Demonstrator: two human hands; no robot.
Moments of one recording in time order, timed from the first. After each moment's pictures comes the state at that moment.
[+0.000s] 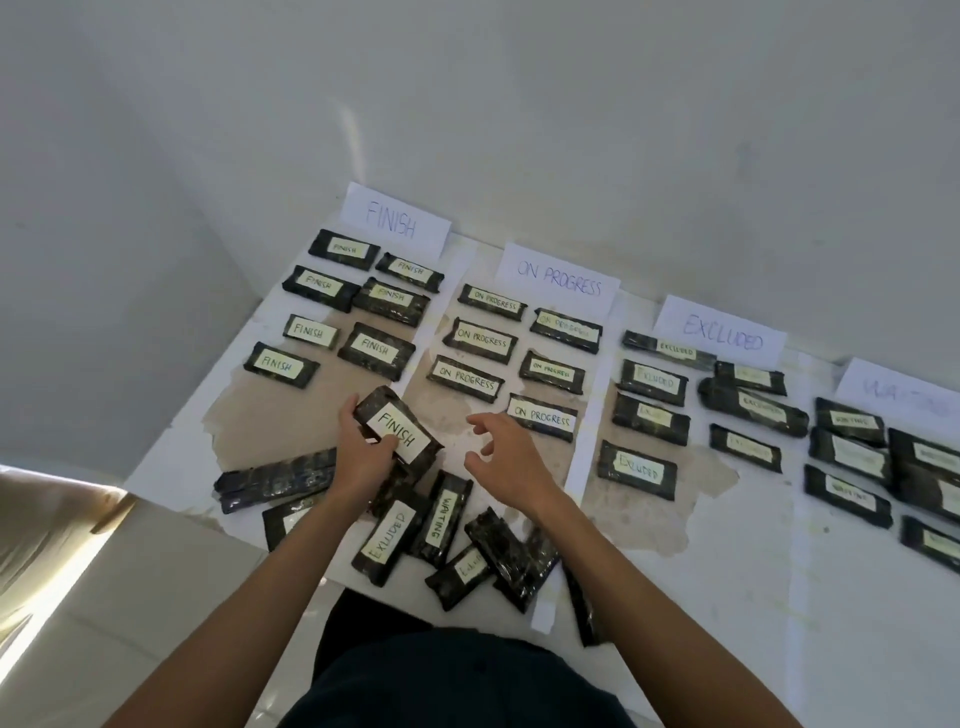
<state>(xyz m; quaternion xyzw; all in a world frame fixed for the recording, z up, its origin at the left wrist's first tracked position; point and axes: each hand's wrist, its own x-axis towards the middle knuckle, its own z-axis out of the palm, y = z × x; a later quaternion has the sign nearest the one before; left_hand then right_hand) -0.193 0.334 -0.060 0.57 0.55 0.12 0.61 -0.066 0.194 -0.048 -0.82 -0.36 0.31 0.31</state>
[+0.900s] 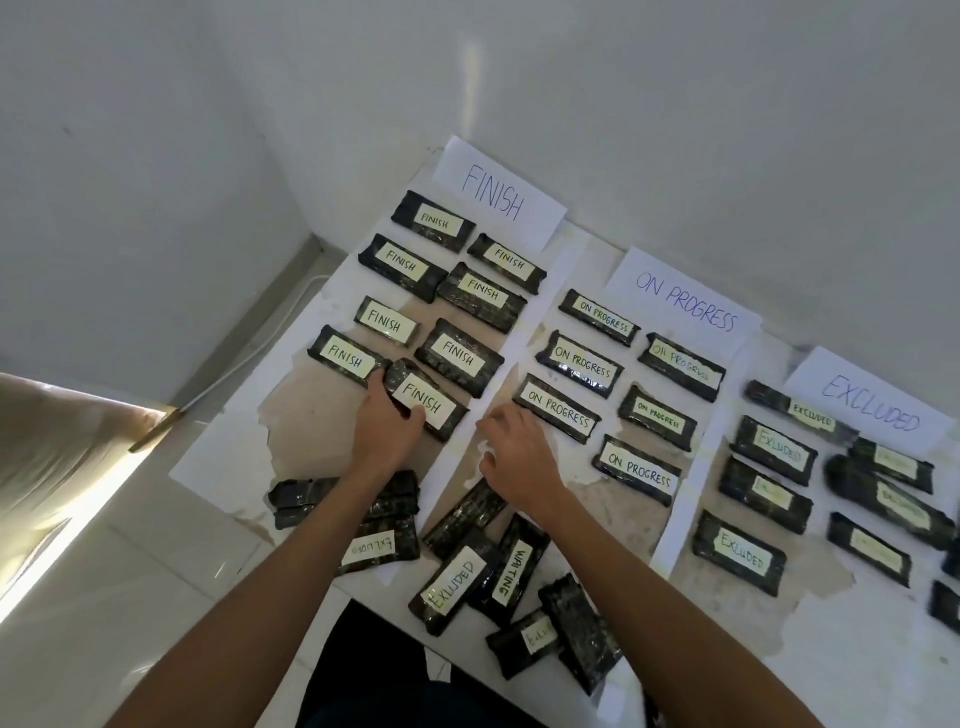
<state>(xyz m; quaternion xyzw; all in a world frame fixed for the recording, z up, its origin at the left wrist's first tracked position) -0.192 0.457 -0.113 0.65 0.58 0.09 0.48 -0.066 0.324 -0.127 -0.81 -0.54 0.20 0.12</state>
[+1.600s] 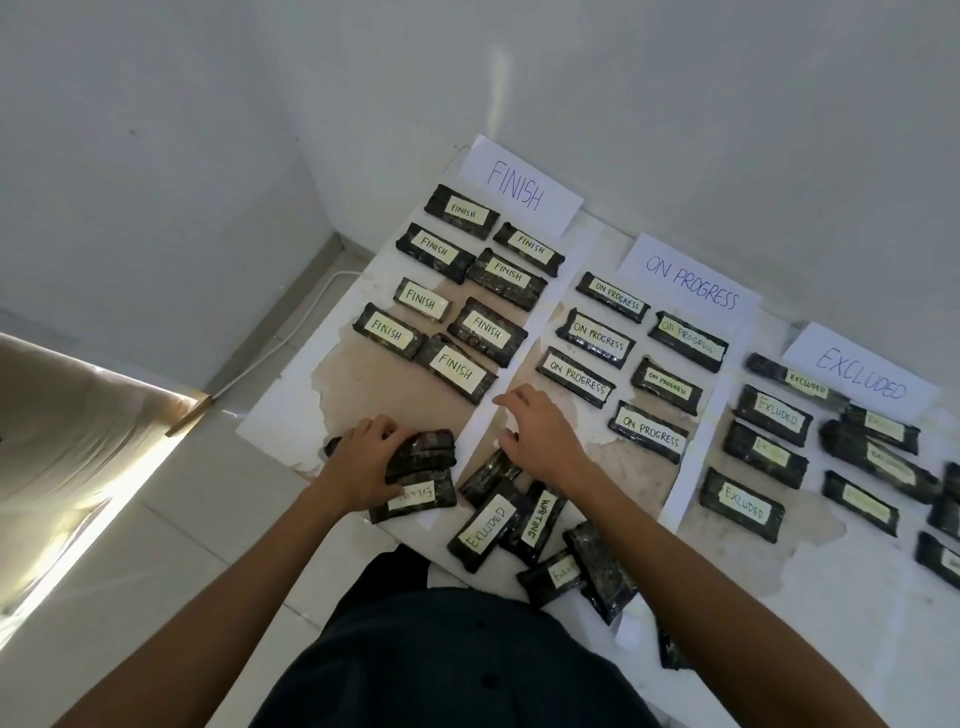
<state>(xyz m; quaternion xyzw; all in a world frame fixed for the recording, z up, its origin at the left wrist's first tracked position) -0.317 0.445 -0.114 0.92 0.27 -0.17 0.23 -0.095 0.311 -0.077 -0.80 -0.53 0.26 0.12</state>
